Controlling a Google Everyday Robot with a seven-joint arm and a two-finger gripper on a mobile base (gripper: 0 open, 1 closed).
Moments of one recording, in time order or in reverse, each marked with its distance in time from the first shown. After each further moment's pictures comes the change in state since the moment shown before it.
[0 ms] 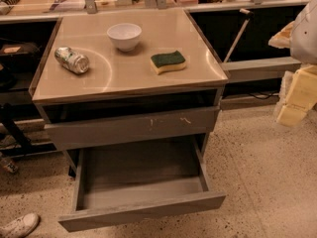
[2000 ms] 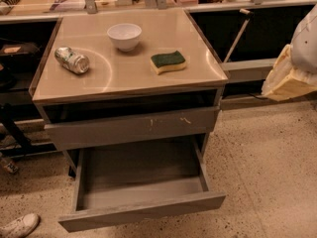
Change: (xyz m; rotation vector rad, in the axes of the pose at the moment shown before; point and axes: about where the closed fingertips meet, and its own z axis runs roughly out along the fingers) arm 0.002 0.006 0.007 0.014 -0.006 0.000
